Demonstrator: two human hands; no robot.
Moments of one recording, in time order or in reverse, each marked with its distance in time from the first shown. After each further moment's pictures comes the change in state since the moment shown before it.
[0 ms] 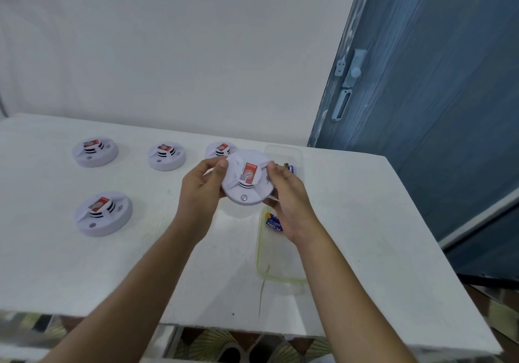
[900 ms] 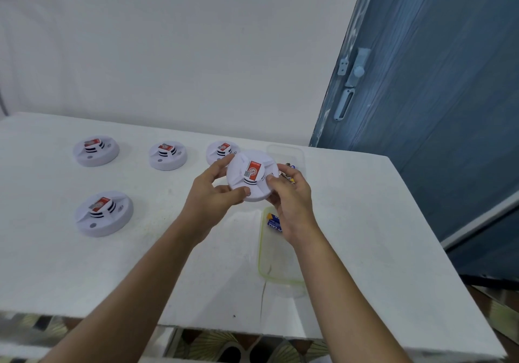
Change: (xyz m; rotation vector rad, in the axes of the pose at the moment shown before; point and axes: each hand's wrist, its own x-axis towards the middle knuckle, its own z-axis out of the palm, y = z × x) left_hand 0.000 -0.005 -0.003 0.134 -0.172 -0.047; right_hand 0.005 0.008 0.001 0.154 0.118 -0.054
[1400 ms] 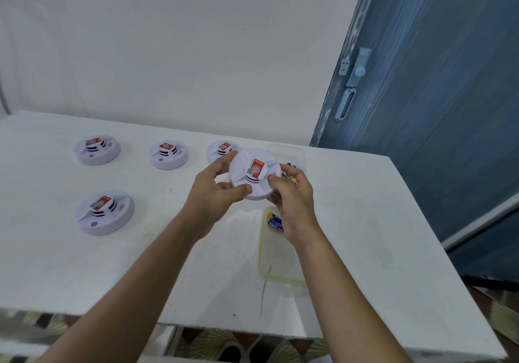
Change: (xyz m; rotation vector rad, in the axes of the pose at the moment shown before) left_hand 0.003 0.005 0.003 0.000 0.008 -0.010; right_hand -0.002 -0.002 -0.001 -0.004 0.006 -0.014
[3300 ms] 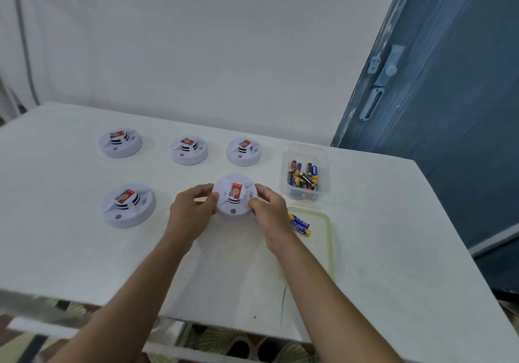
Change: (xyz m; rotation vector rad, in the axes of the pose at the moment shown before) left_hand -0.002 -0.058 -0.071 0.343 0.322 -0.186; right_hand 0.008 0.071 0.047 -0.510 -0.078 0.105
